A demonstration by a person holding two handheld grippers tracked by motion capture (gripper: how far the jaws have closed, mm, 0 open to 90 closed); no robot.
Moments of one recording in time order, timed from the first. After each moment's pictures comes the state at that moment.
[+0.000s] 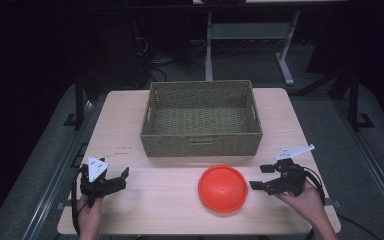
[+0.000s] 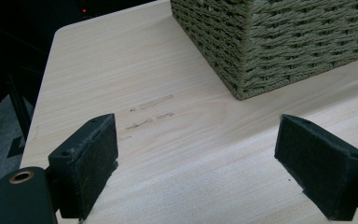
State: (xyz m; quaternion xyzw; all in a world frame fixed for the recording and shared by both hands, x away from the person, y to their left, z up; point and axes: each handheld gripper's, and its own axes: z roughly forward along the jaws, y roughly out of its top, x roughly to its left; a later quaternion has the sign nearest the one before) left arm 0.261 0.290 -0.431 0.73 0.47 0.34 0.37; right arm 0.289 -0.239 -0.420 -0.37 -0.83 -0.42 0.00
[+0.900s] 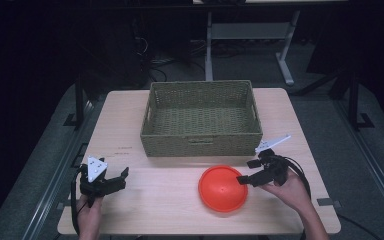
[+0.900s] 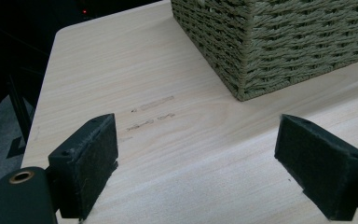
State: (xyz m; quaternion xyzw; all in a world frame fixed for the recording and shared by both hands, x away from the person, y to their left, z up) left arm 0.261 0.292 -0.431 0.72 0.47 0.34 0.37; right arm 0.318 -0.202 -0.422 -0.35 -0.86 -0.38 0.03
